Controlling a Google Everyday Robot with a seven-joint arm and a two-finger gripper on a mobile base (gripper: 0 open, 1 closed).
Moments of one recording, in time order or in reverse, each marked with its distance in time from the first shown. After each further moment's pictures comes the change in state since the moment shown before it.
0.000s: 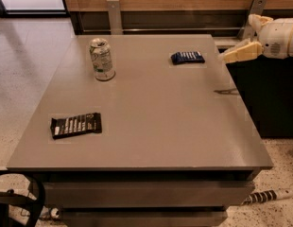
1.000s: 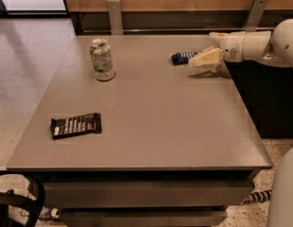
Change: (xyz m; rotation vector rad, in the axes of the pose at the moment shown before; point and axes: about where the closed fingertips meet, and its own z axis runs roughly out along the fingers) arm 0.043 0.000 0.128 -0.202 -0.023 0.150
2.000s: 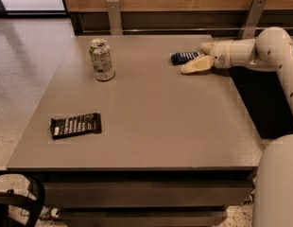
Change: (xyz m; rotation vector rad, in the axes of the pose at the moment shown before) arm 0.037 -0.007 0.036 -0.018 0.059 0.064
